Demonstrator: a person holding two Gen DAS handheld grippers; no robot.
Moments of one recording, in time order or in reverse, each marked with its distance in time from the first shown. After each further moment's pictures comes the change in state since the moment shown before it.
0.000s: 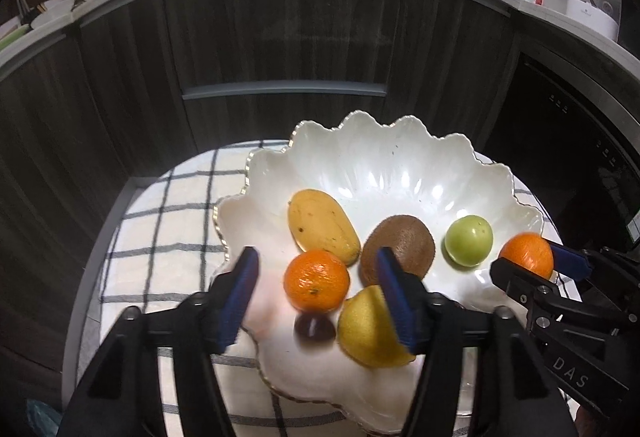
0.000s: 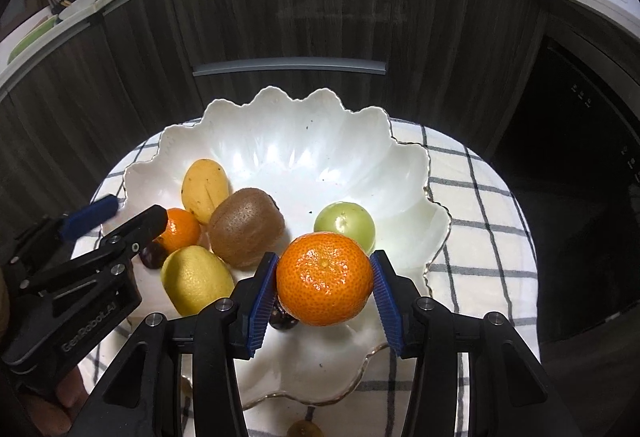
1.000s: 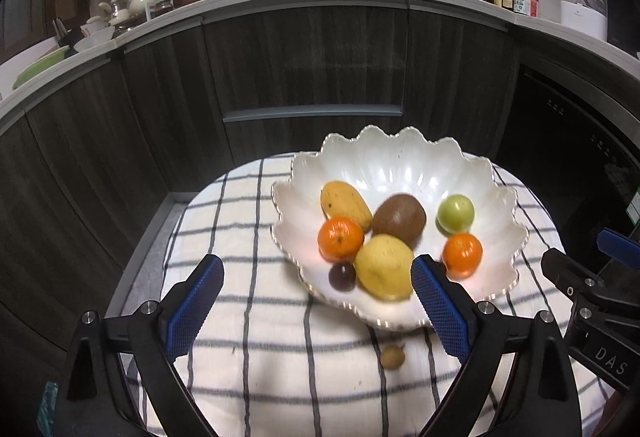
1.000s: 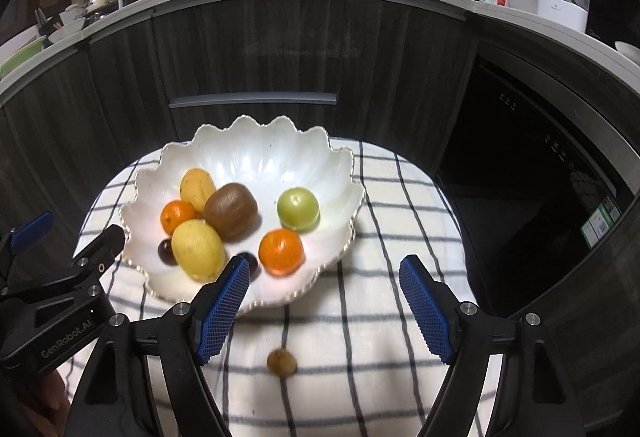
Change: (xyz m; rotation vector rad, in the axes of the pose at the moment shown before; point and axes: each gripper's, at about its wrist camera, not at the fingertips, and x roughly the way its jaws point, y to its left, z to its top) left arm -0.090 -0.007 -0.047 0.016 -0.093 0.107; right arm -0.092 -0.005 -0.055 0.054 -0.120 -0.132
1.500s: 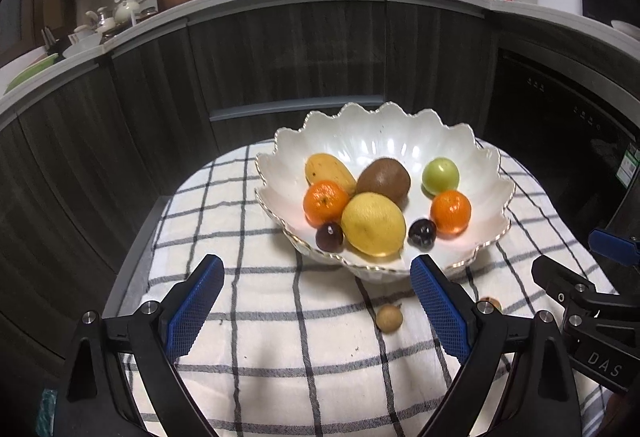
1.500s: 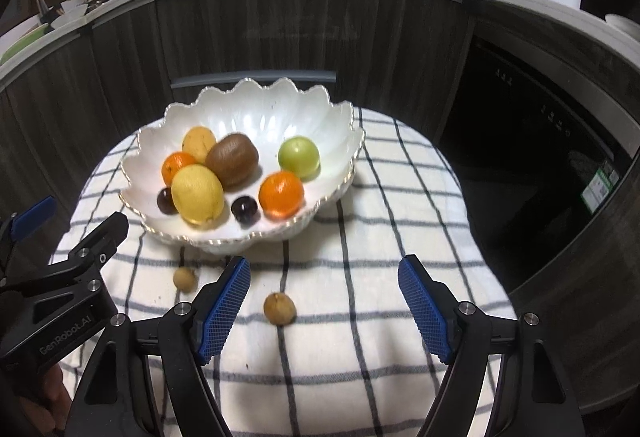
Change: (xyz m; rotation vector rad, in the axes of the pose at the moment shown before) left arm -0.001 -0.008 -0.038 0.058 -0.016 -0.039; right arm 0.004 0.000 -0.049 0.001 0.039 -0.008
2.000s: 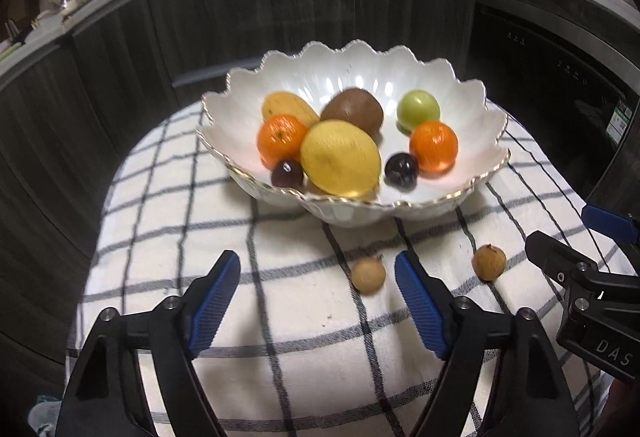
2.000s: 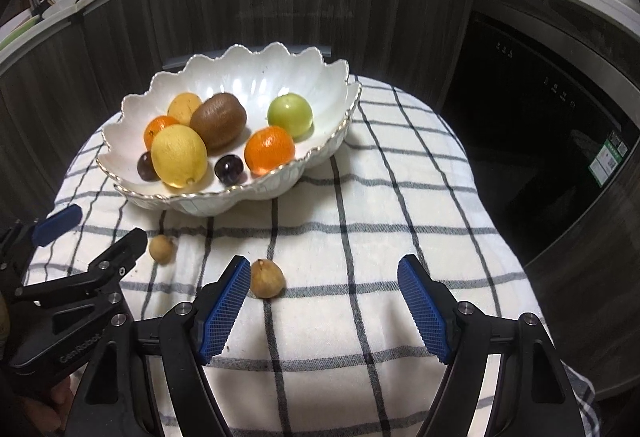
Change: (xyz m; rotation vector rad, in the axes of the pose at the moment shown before) left arm 0.040 -0.017 -0.031 0.050 0.135 -0.103; right arm 0.025 -0.005 -0.022 0.010 0.055 0.001
